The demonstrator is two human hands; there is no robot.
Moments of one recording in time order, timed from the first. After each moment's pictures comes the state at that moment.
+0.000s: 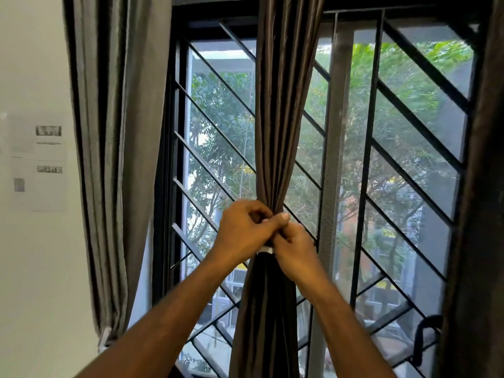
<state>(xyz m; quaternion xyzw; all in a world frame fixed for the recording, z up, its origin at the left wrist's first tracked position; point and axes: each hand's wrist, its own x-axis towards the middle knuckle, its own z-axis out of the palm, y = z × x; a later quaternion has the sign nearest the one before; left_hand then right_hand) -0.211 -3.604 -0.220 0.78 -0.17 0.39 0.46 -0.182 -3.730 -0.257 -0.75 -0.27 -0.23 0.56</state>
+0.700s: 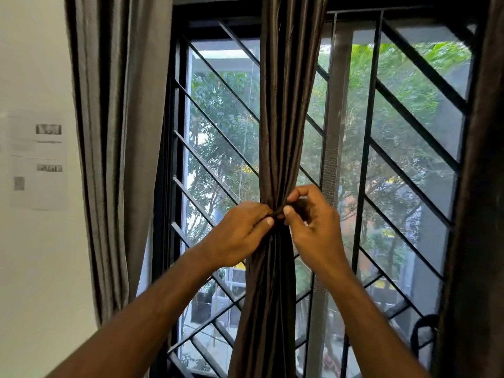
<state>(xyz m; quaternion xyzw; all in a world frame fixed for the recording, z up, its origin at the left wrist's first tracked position) -0.193 -3.581 -0.221 0.79 -0.39 0.40 0.25 -0.210 -3.755 -0.225 -0.66 -0.36 -0.39 0.53</state>
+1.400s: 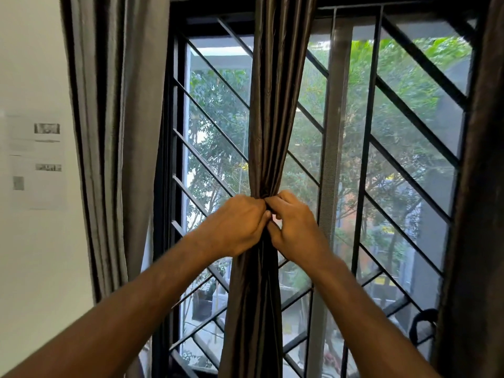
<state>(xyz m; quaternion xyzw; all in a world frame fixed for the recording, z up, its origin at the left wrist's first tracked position) -0.200 -3.577 -0.203 0.85 -0.35 0.40 0.05 -0.176 -3.741 -0.225 -0.78 -0.36 -0.45 0.24</state>
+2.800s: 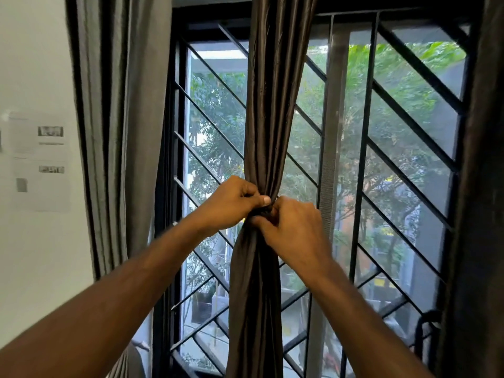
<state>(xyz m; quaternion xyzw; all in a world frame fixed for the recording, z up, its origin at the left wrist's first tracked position) -0.204 -3.568 -0.175 0.83 -0.28 0.24 0.41 -0.216 -3.727 -0.215 -0.85 -0.17 -0.46 0.21</state>
